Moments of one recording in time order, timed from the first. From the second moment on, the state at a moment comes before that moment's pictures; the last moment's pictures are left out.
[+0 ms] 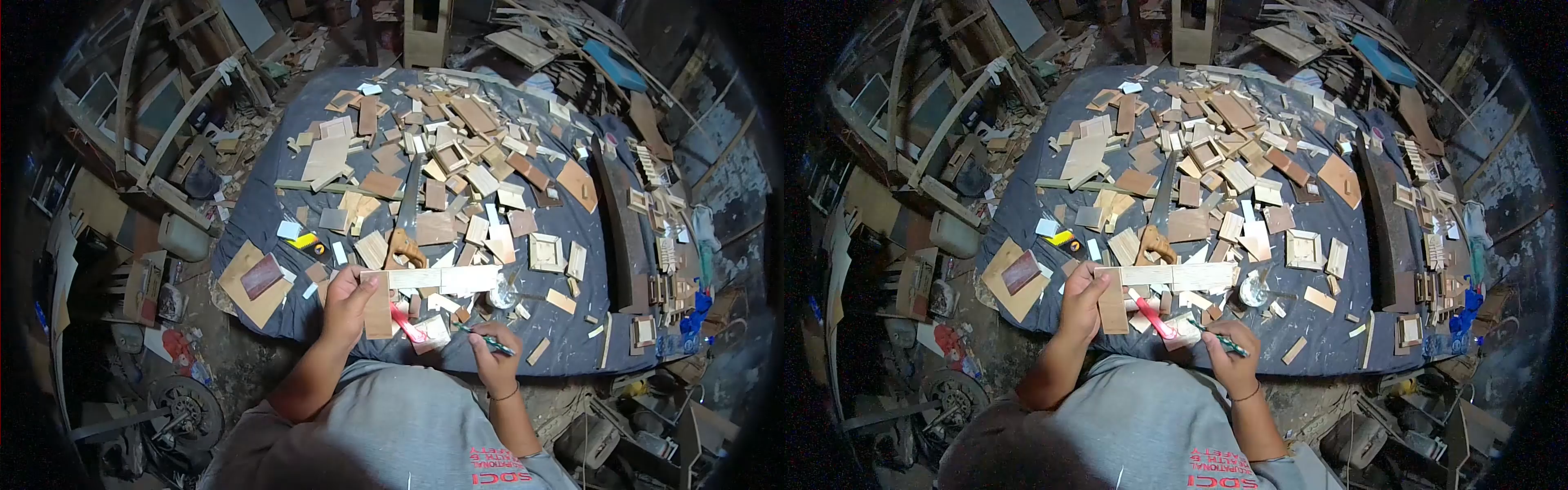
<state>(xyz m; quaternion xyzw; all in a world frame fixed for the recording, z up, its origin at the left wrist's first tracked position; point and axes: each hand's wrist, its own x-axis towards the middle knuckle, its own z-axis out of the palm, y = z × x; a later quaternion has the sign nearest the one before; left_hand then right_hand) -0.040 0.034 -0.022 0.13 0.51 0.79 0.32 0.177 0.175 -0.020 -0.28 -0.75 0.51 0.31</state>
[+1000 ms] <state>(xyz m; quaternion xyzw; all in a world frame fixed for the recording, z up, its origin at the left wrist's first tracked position) -0.005 0.064 -0.016 0.16 0.51 0.78 0.33 0.175 0.194 -0.016 -0.12 -0.83 0.44 0.33</state>
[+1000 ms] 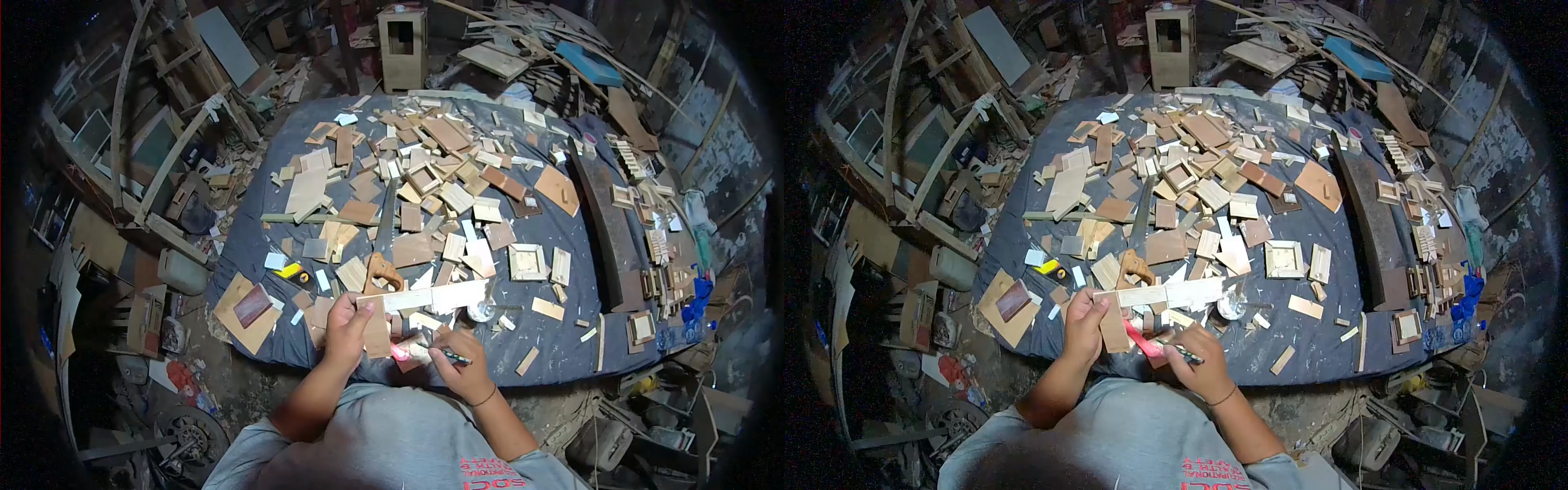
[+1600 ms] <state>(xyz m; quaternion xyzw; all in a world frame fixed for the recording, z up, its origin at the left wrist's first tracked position) -0.032 0.057 -0.021 0.12 0.53 0.77 0.34 0.236 0.233 -0.123 -0.52 -0.80 0.31 -0.05</state>
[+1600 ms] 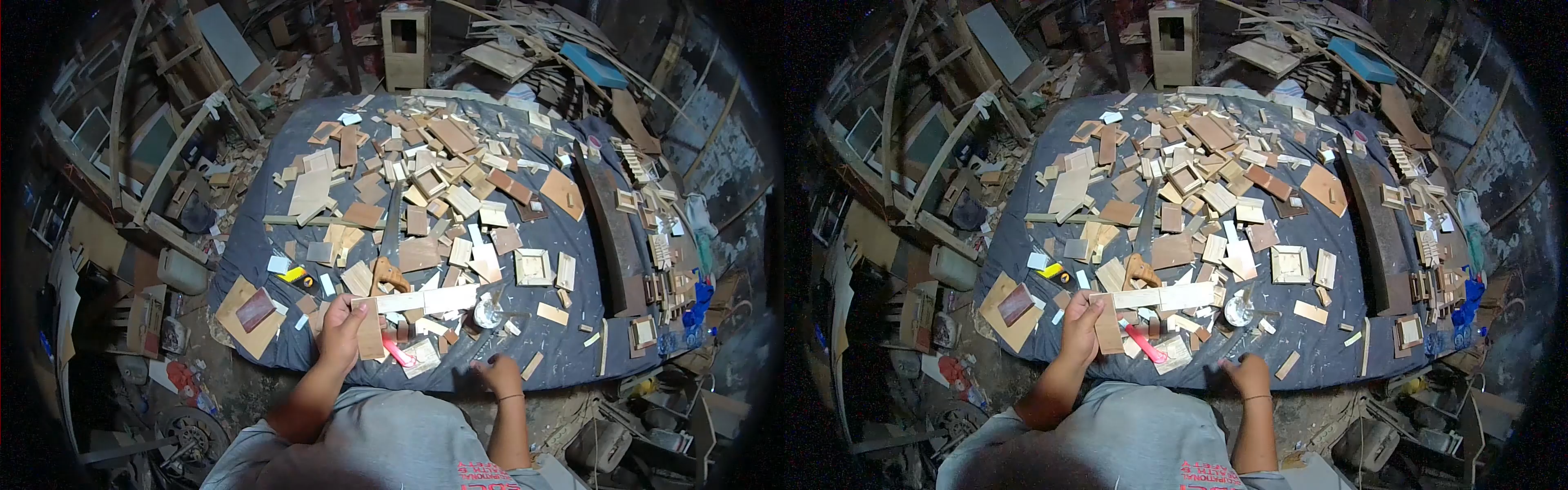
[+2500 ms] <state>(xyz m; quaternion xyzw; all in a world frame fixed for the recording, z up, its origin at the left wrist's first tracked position) -0.172 -0.073 -0.034 0.12 0.53 0.74 0.38 -0.024 0.097 0.022 -0.15 -0.97 0.12 0.15</state>
